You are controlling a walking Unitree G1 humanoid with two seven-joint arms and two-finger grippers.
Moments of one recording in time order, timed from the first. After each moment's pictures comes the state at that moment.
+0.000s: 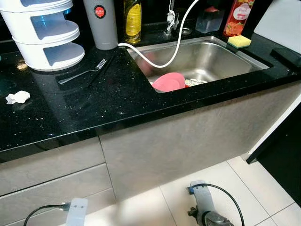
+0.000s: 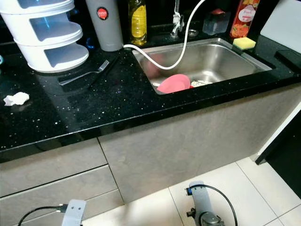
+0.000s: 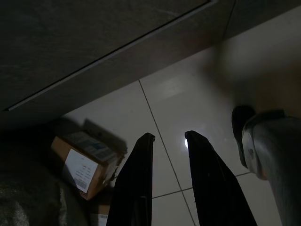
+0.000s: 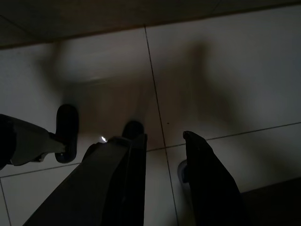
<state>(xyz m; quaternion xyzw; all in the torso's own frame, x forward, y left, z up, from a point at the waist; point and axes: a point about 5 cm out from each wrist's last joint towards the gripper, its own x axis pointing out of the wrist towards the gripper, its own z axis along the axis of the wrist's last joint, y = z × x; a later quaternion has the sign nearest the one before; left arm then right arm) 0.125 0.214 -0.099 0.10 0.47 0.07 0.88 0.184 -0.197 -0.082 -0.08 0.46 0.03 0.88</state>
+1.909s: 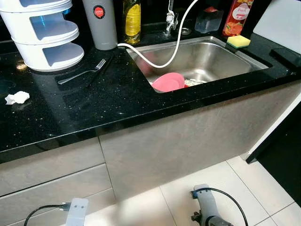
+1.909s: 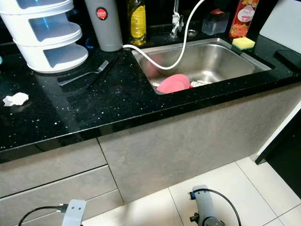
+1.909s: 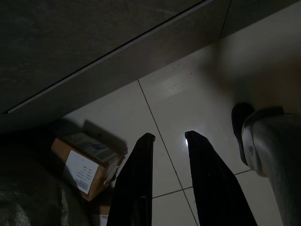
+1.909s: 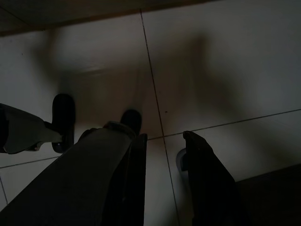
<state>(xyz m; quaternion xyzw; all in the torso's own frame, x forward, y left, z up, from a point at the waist) 0.124 0.213 -0.100 0.10 0.47 0.06 0.87 0.170 -0.206 -0.087 -0.08 0.48 0.03 0.87</state>
